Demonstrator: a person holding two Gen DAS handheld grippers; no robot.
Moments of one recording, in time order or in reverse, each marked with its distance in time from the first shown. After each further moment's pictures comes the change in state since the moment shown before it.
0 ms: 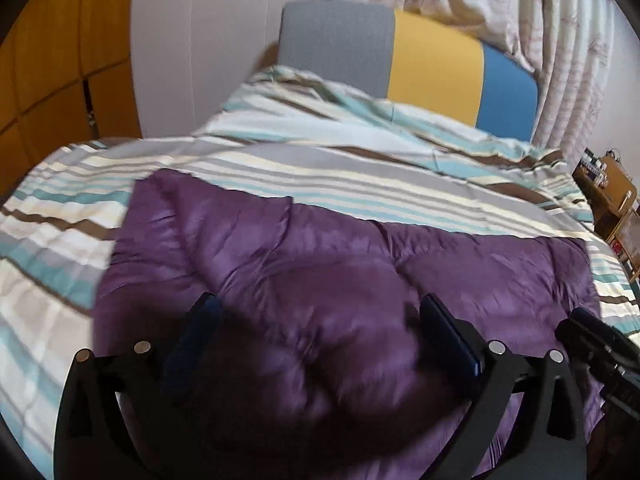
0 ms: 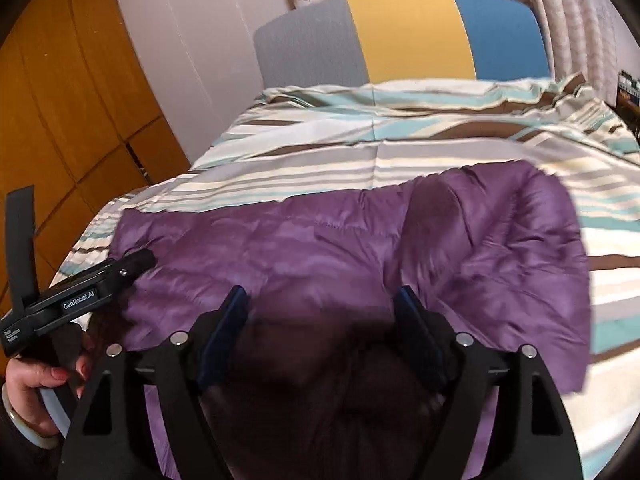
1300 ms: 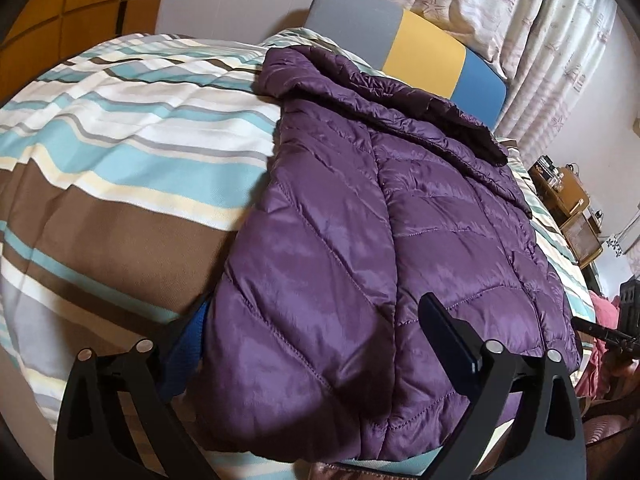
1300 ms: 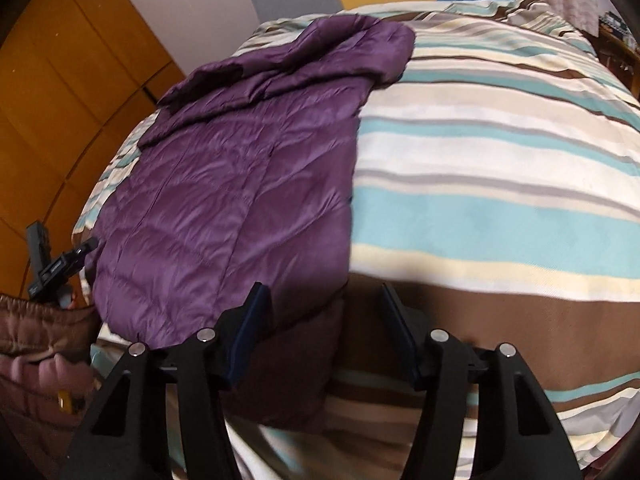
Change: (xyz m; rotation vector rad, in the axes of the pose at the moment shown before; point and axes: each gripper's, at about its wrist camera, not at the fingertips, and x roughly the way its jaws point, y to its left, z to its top) left arm -0.155 0.109 -0.189 -0.141 0.110 -0.171; right arm -0.194 -0.088 -0.182 0.054 0.276 0.074
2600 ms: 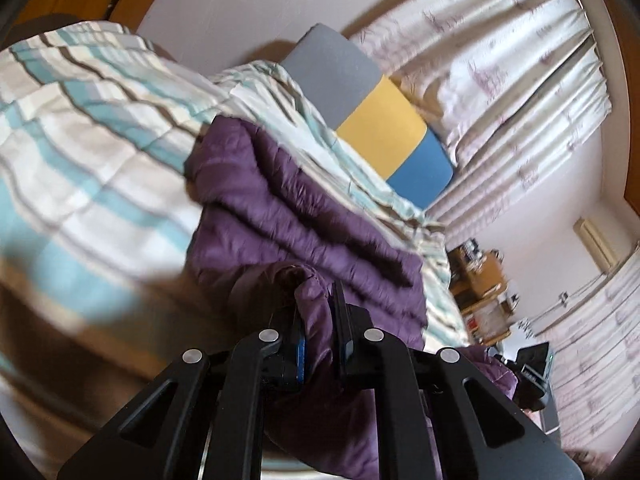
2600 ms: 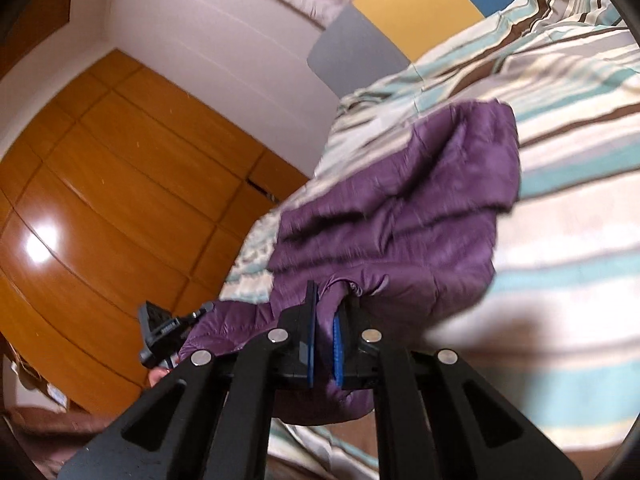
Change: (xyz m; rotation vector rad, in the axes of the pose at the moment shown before) left arm -0.030 -0.008 0.119 -0.257 -0.124 -0.330; right arm -0.027 0.001 0.124 0.203 -0.244 0.509
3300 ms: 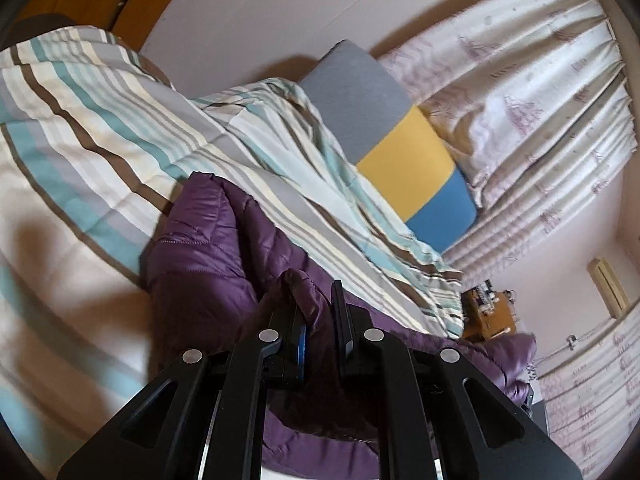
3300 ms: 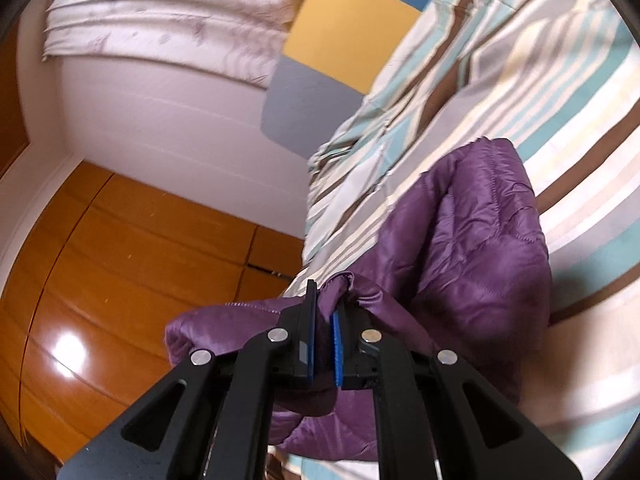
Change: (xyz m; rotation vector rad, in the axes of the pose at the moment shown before) left arm 0.101 0.008 0.102 -0.091 -0.043 0.067; right arm 0.071 -0.084 0.106 0.318 -0.170 0.037
